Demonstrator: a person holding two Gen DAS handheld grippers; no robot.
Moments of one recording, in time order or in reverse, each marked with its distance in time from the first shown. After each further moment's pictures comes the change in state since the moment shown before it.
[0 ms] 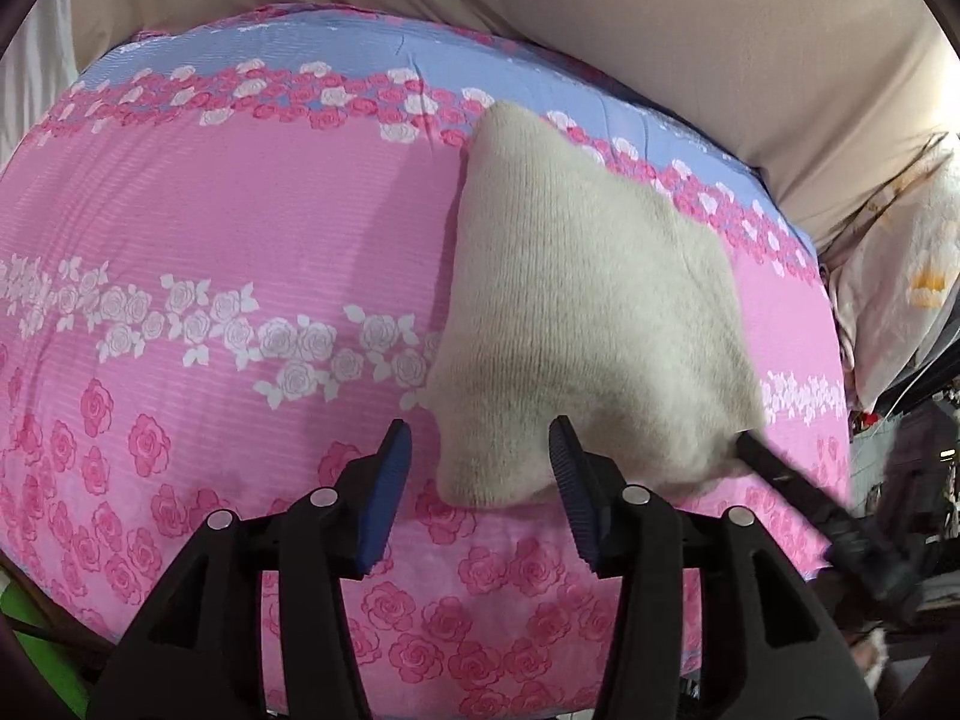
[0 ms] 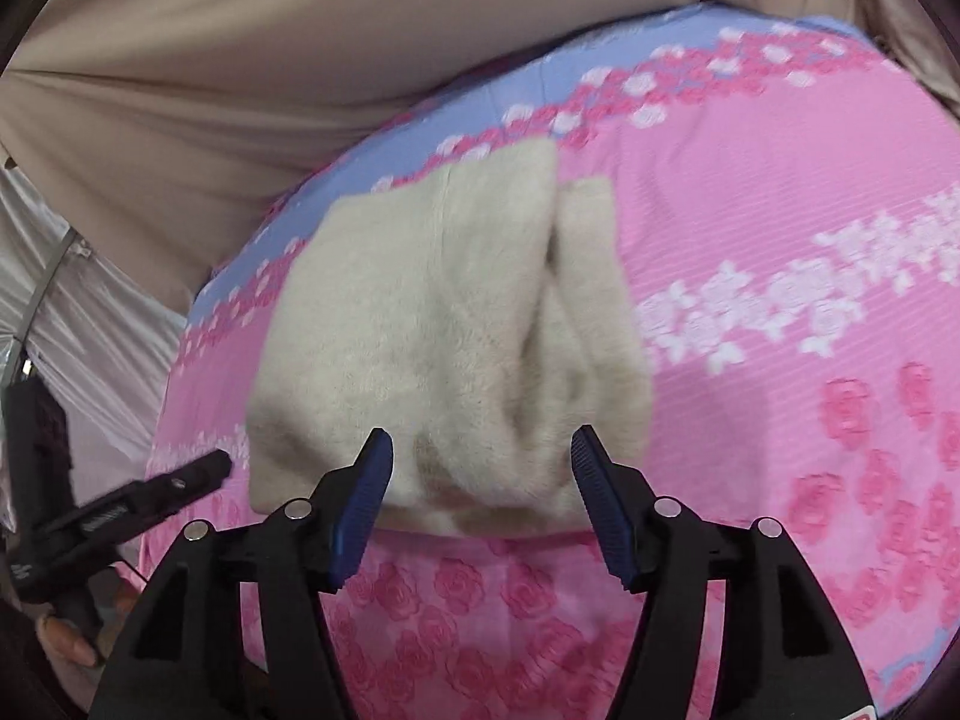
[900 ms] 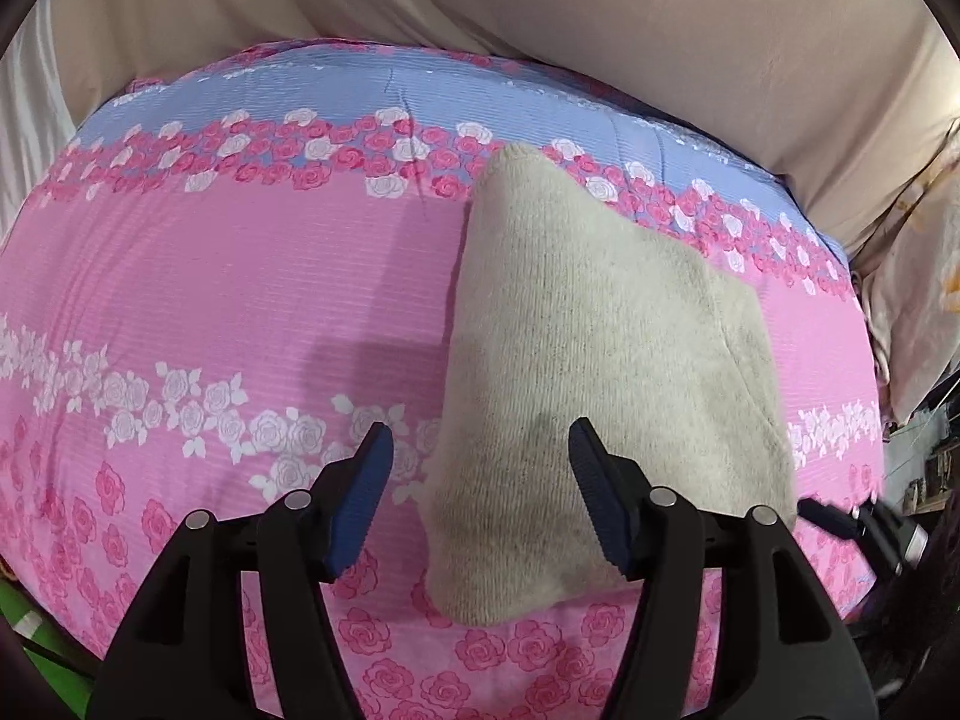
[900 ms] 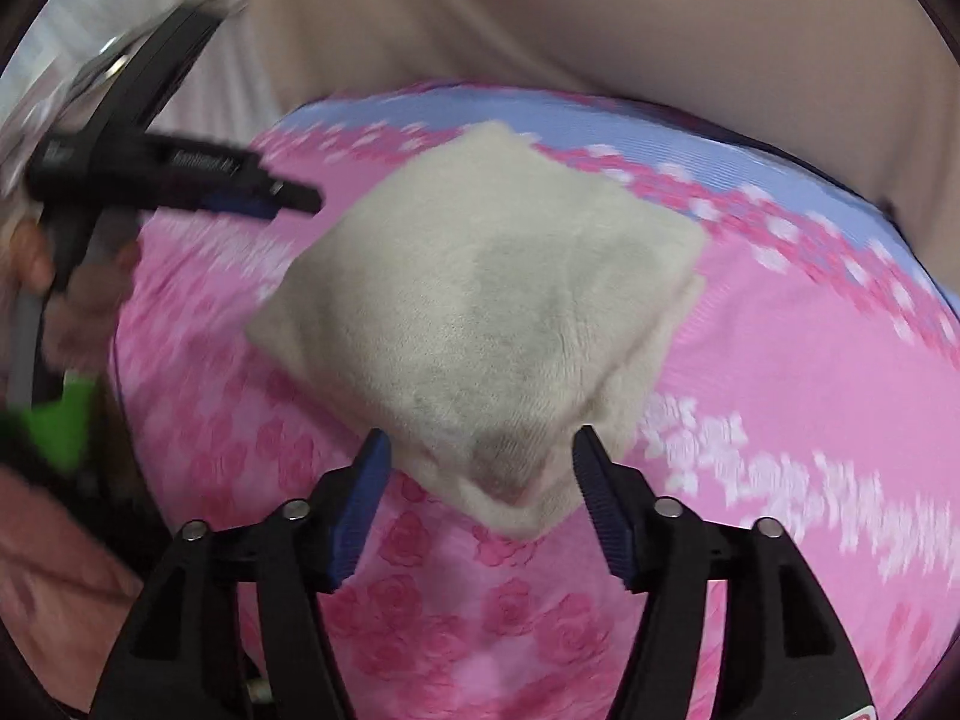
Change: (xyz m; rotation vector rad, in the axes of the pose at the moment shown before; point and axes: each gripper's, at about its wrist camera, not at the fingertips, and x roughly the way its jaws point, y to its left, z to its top) left arm 0.025 -0.027 0.042 0.063 -0.020 0.106; right arm -0.028 0.007 0.011 -0.785 0.122 0.059
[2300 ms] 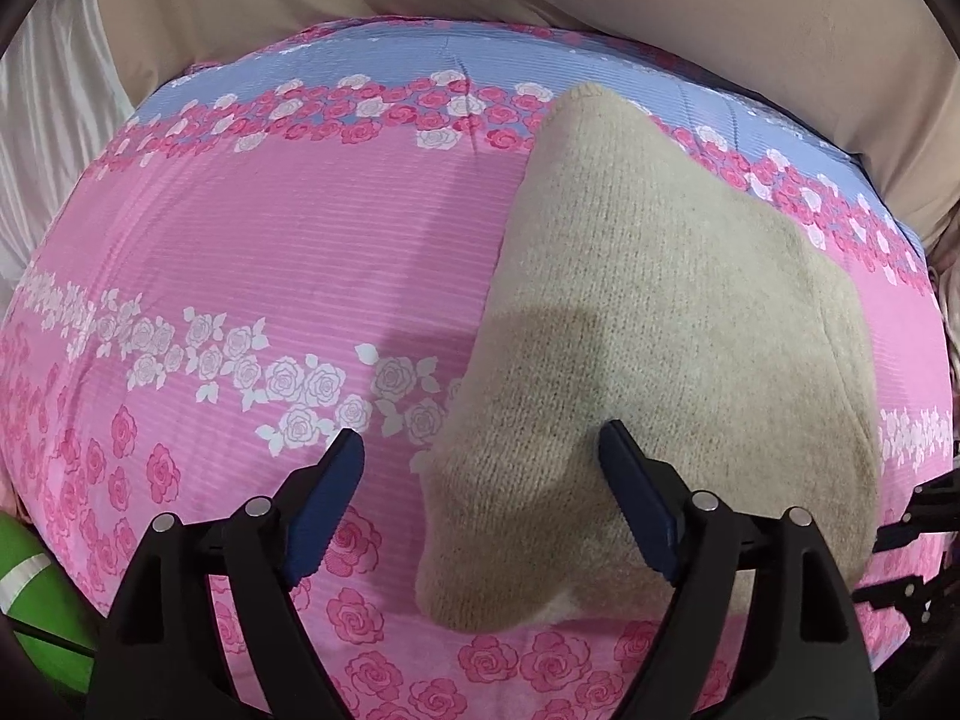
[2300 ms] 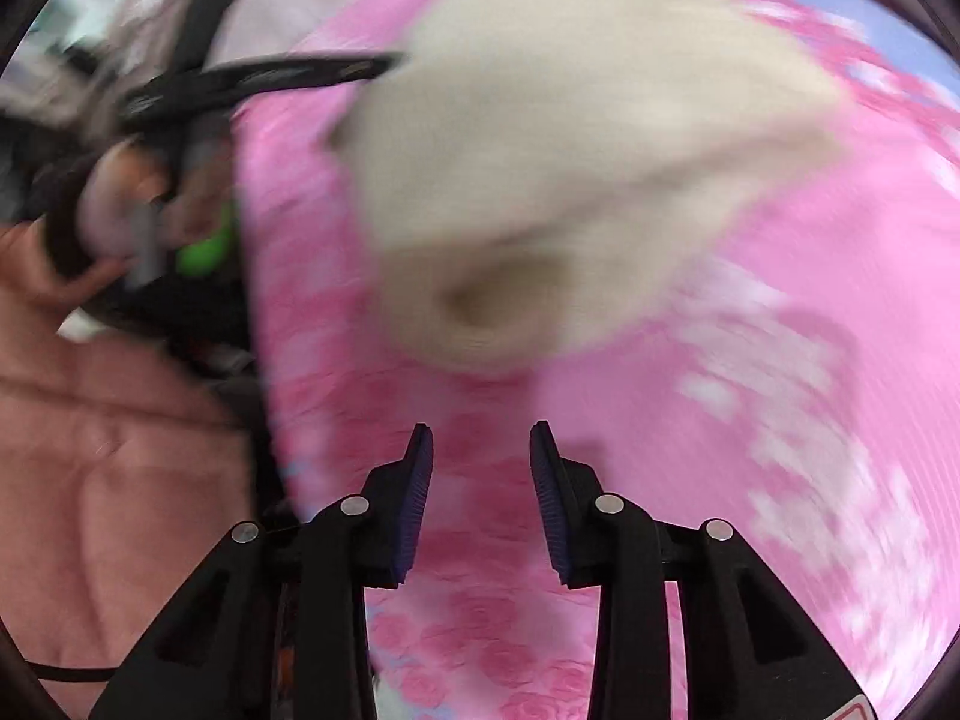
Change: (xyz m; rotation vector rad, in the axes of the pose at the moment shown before) left arm 0.030 -0.013 -0.030 -0.057 -0.001 0.197; right arm 0.007 -0.083 -0.020 0.028 0.300 0.334
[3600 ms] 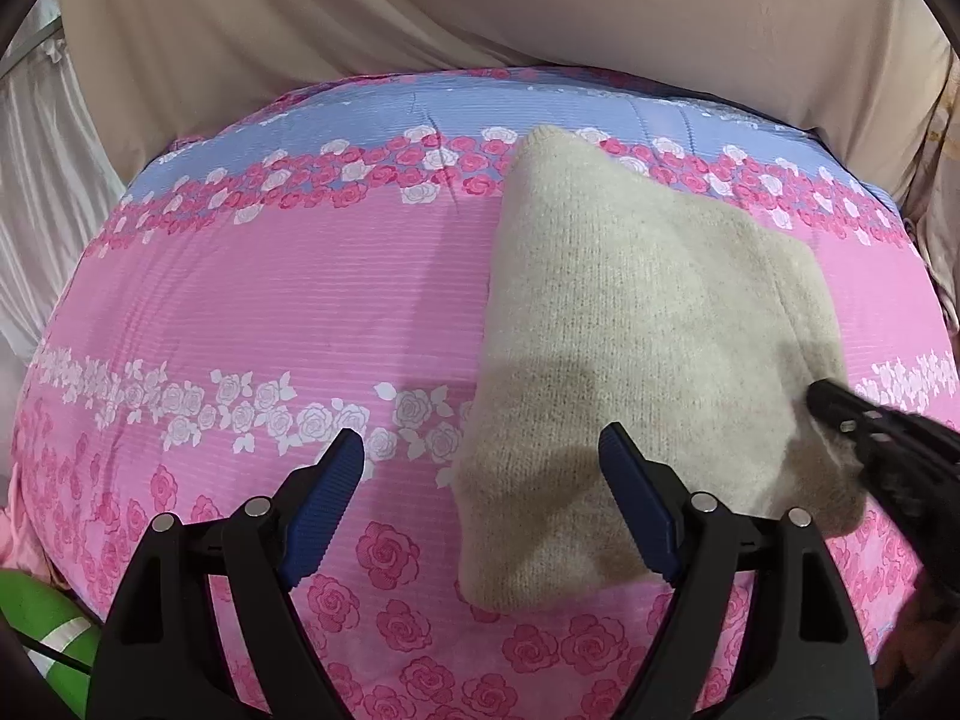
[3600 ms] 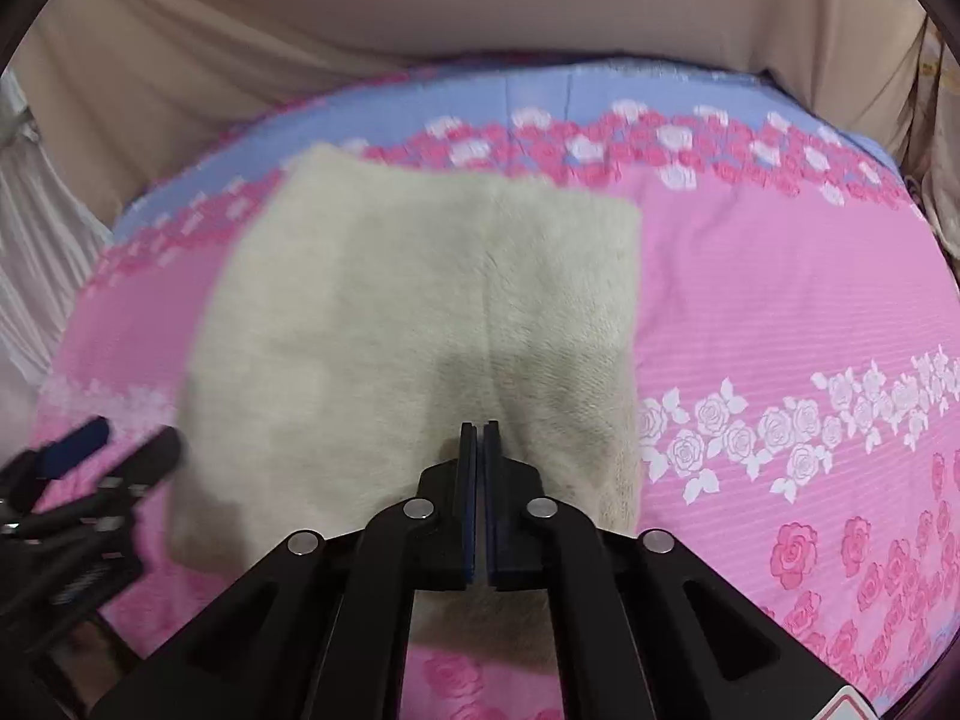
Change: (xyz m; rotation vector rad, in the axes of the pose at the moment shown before) left arm -0.030 -0.004 -0.008 0.143 -0.105 0.011; right arm 0.013 0.088 0.057 0.526 -0.457 -0.539
